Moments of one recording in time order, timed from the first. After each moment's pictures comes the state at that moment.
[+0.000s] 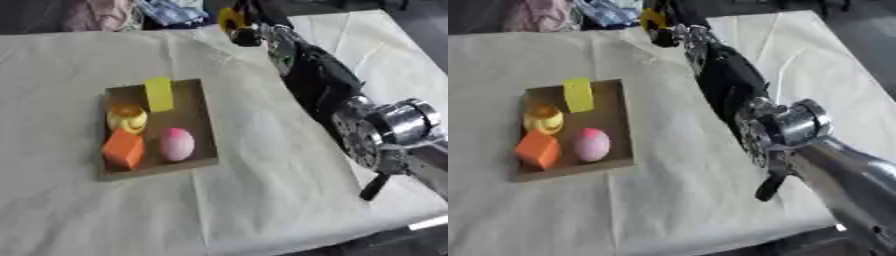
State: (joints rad) left arm -0.02 0.29 -0.10 -1.99 -0.24 -0.11 -0.06; right arm -1.20 -0.33 -0.19 -0.41 1.13 -0.34 -0.11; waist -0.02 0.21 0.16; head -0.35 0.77
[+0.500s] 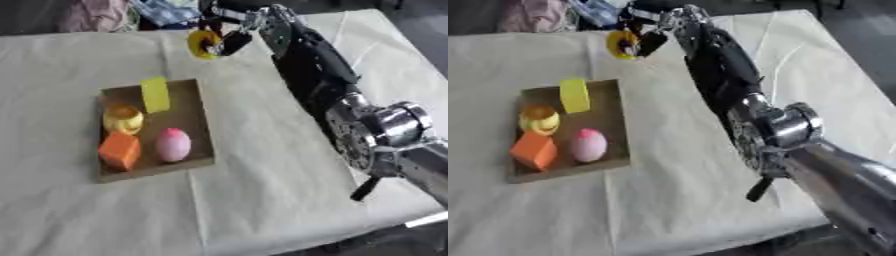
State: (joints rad) left arm -0.02 0.29 -0.10 -1.99 -0.23 -0.11 -0.06; right arm -1.19 -0.30 -0.17 -0.54 1.04 -0.67 0.50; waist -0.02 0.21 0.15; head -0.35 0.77
